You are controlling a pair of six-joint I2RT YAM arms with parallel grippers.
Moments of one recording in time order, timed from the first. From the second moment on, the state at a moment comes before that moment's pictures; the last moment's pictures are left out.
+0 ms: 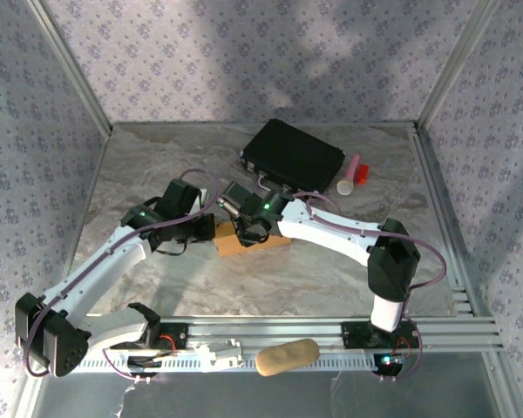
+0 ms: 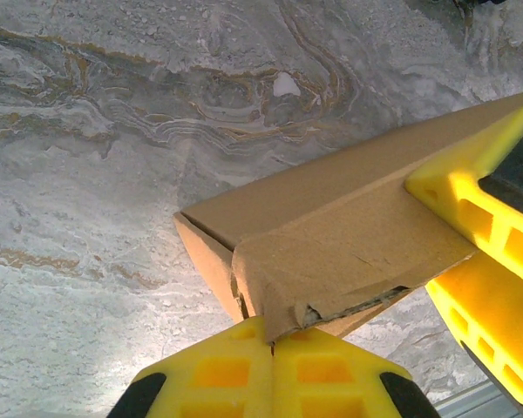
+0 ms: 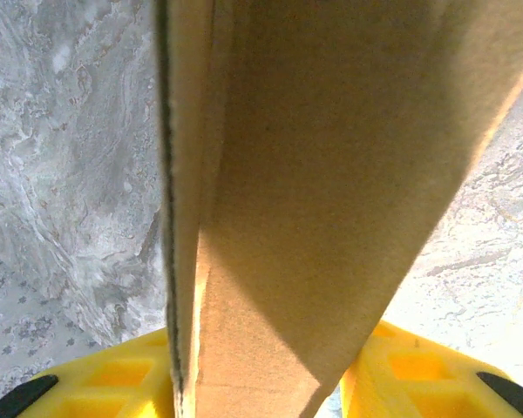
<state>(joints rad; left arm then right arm) -0.57 1.13 0.96 -0.84 0.13 -0.54 1.03 1.79 1.54 -0.81 0.17 2.08</state>
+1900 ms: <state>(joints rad) -0.52 1.13 0.97 -0.86 0.19 -0.54 1.03 1.79 1.53 -0.77 0.17 2.08</state>
